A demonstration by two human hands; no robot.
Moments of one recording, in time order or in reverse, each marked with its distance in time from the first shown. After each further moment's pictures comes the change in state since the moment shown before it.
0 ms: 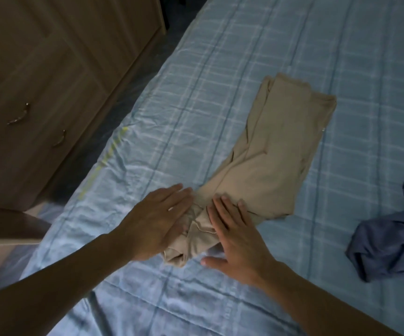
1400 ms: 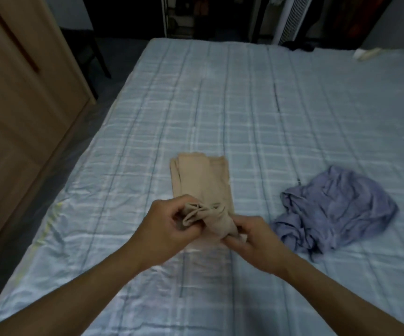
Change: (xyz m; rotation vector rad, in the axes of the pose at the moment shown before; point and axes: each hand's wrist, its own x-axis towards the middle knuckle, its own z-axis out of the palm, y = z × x) left_hand 0.126 0.147 -0.137 -0.961 0.259 0.048; right_hand -0.123 0.066 -0.175 0.764 0.426 0.267
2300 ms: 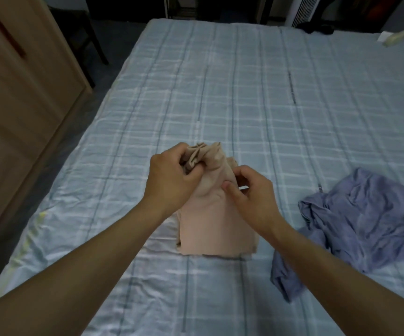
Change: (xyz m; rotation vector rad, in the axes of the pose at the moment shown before) left_hand 0.124 -0.054 -0.011 0.293 0.358 -0.111; right_hand 0.122 0.037 -0.005 0.125 0.433 0.071
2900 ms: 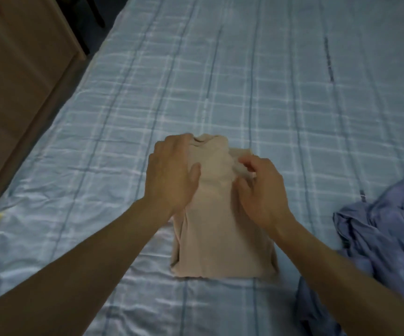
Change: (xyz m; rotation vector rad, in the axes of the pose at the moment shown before) left_hand 0.044 -0.109 0.072 0.442 -0.129 -0.049; right_hand 0.064 0.088 0.034 -0.388 -0.029 0.107
